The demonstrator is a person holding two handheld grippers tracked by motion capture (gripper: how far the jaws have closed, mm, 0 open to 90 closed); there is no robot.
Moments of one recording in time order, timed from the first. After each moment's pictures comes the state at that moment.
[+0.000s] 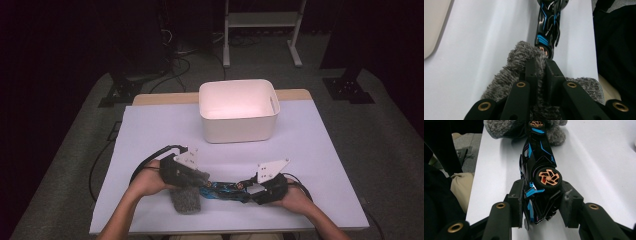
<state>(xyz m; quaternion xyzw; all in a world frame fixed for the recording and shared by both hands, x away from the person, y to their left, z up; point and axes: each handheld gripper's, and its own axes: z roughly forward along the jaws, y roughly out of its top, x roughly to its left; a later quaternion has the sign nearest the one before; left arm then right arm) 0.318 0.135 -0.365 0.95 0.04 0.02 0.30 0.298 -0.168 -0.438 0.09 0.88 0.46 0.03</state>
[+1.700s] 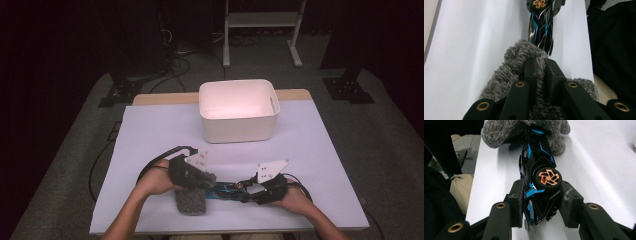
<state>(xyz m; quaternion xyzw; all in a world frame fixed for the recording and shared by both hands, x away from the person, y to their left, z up) 0.318 0.114 -0.363 0.96 0.02 0.01 0.28 0.298 -0.168 -0.440 0.09 0.88 0.46 0.03</state>
